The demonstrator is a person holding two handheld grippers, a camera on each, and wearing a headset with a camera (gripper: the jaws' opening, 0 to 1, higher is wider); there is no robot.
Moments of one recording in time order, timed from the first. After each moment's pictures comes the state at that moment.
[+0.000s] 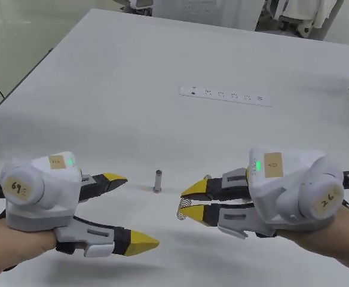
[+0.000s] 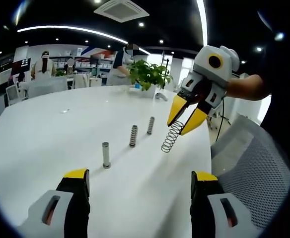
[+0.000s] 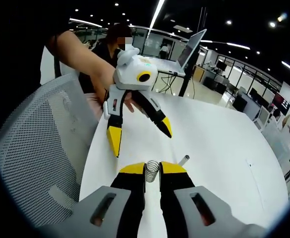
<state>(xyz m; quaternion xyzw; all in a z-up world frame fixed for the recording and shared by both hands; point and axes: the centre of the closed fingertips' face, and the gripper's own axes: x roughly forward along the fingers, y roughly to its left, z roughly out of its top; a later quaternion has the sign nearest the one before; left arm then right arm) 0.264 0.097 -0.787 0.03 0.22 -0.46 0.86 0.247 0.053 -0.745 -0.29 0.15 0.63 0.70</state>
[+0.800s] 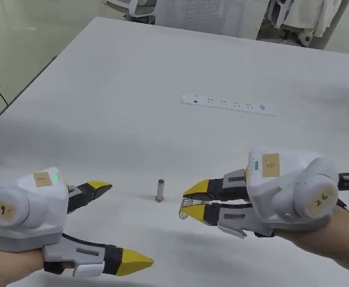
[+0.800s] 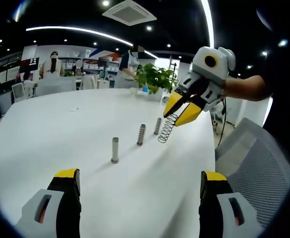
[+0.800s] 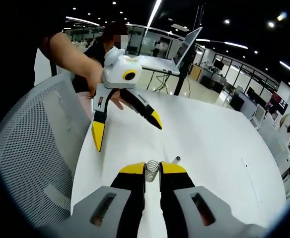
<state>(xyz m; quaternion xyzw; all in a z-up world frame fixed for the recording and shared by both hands) 0.263 0.114 -0.789 0.01 0.21 -0.43 0.88 0.267 0.058 -0.742 -0.30 0.15 0.62 0.71</state>
